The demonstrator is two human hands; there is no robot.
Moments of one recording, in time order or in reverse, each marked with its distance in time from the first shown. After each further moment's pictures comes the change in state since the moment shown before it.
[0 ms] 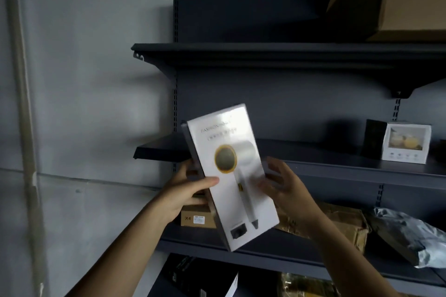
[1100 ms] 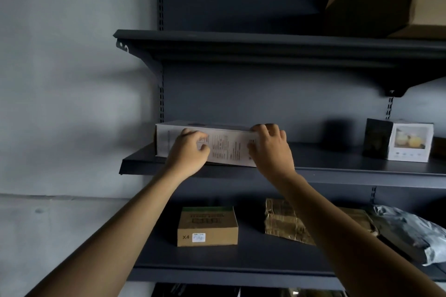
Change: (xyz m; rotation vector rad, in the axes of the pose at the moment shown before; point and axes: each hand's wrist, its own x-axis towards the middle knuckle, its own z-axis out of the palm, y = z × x) left_hand 0.134 0.028 -0.038 0.792 0.194 0.480; right_hand 0.130 -0.026 0.057 -0.983 0.372 -0.182
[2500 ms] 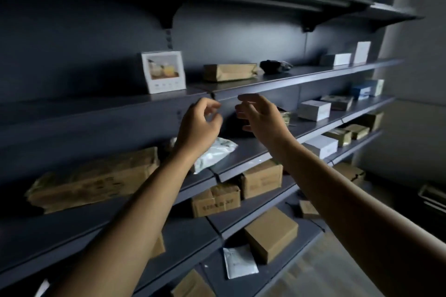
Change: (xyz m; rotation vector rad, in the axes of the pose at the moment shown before) left_hand -0.143 0.439 0.328 -0.675 -0.356 0.242; right_hand -0.195 0.392 -0.278 0.515 0.205 0.600
